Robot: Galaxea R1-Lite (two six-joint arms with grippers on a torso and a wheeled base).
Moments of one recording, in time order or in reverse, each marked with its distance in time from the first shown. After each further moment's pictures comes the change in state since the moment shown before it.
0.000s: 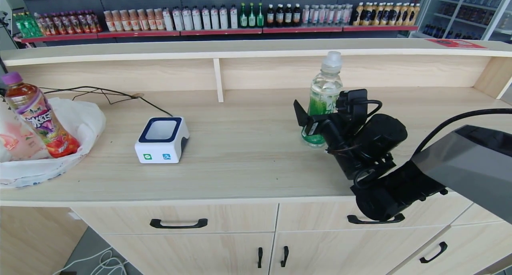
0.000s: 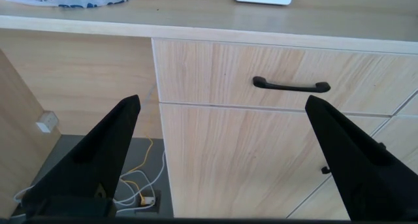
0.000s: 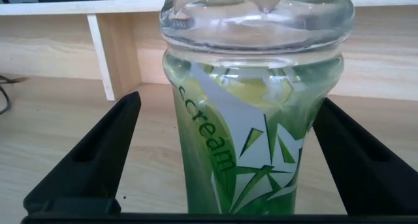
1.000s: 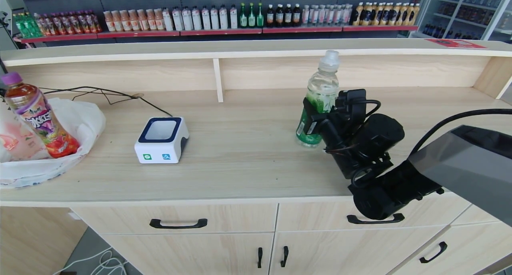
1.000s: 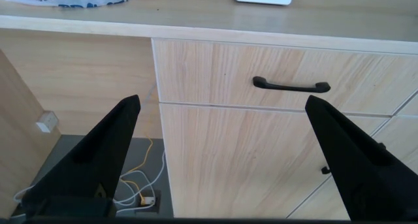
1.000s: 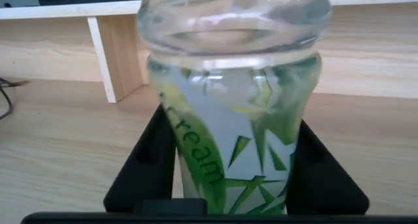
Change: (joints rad) left arm 0.000 0.000 0.000 0.000 0.000 0.000; right arm 0.004 0.008 -0.019 0.003 0.000 0.015
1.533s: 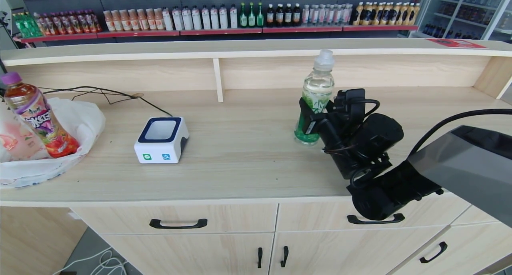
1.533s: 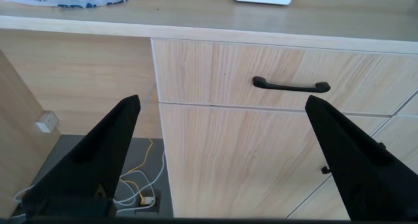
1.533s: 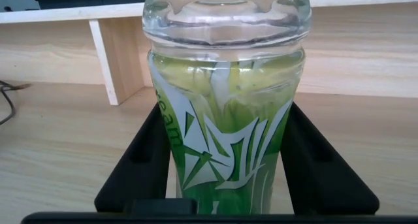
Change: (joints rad) left arm 0.000 0.000 0.000 0.000 0.000 0.000; right arm 0.015 -0.001 -0.002 -0.003 -0.015 0.002
